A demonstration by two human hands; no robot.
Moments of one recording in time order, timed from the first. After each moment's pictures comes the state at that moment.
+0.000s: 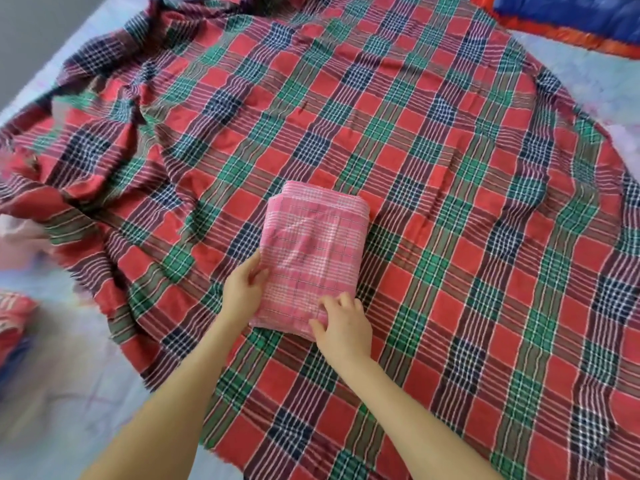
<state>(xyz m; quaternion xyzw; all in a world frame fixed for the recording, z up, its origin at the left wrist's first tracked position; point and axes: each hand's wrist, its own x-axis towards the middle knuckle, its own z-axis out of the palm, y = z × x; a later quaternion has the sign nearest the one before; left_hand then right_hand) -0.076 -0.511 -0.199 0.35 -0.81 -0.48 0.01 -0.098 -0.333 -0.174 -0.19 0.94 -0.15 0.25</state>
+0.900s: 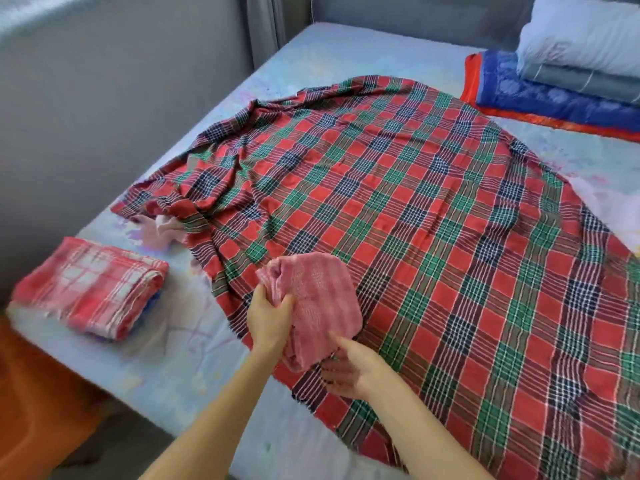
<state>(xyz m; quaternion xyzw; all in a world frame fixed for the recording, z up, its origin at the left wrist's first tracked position) 0.091 -0.429 -0.033 0.48 -0.70 -0.50 0.16 0.050 -0.288 -0.062 0.27 0.57 -0.54 0.56</state>
